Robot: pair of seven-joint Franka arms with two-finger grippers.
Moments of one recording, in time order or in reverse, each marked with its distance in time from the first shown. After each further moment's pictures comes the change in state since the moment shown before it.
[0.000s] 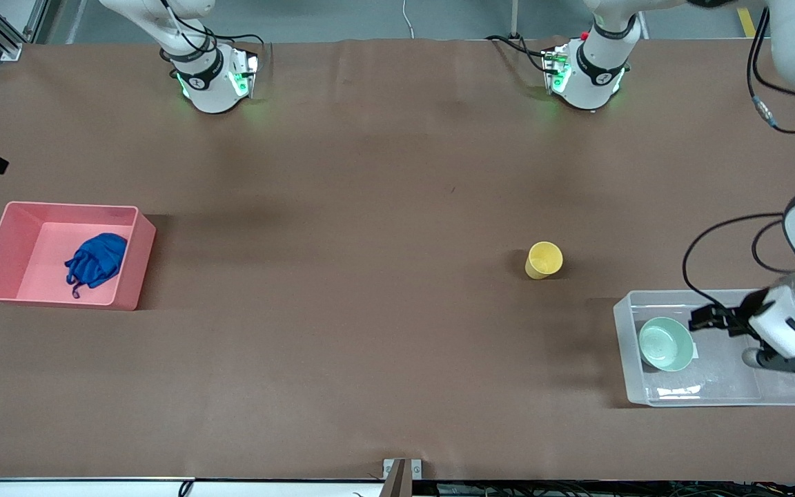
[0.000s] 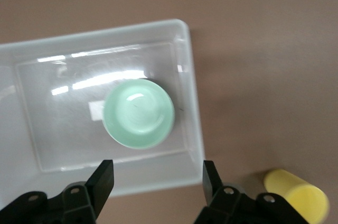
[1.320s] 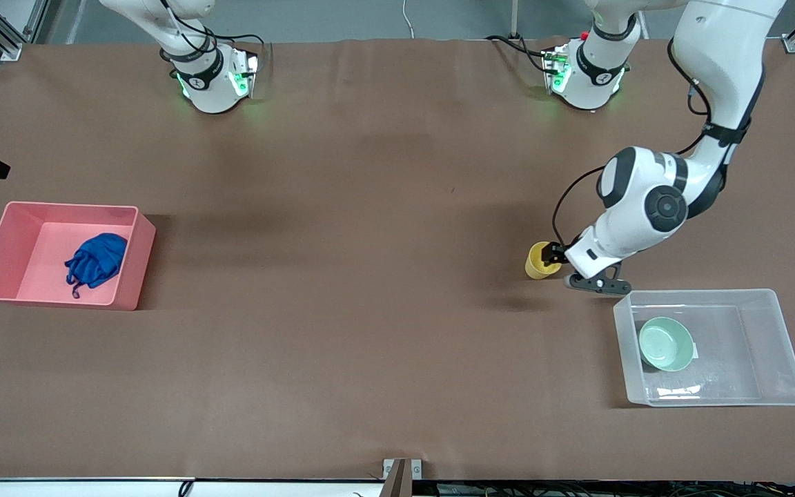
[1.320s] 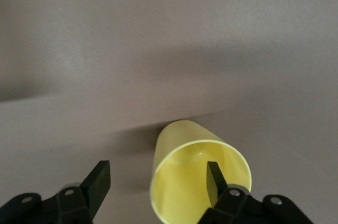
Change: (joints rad) left arm -0.044 -0.078 -0.229 -0.671 0.000 0.521 -0.256; right arm -0.003 0.002 0.005 0.021 -0.001 0.000 -0.071
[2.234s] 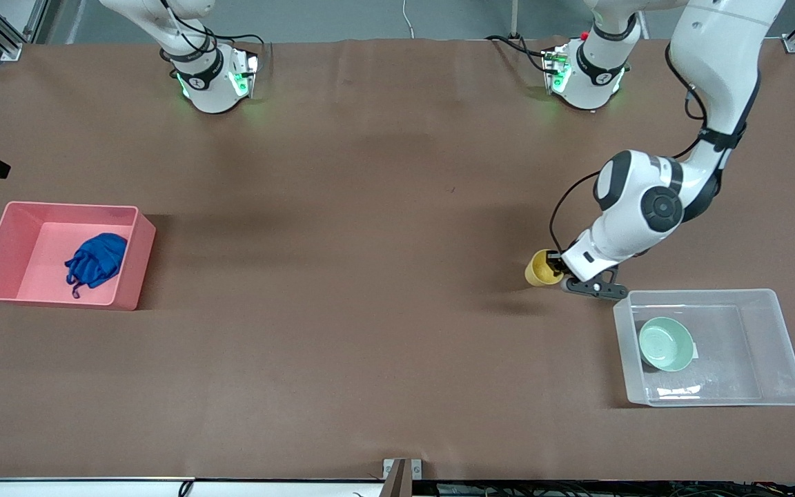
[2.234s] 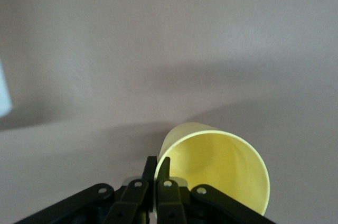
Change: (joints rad) left arm 0.018 -0.046 0.001 0.030 0.008 0.035 0.007; right arm 0.000 0.000 0.000 0.000 0.000 -0.003 0.000
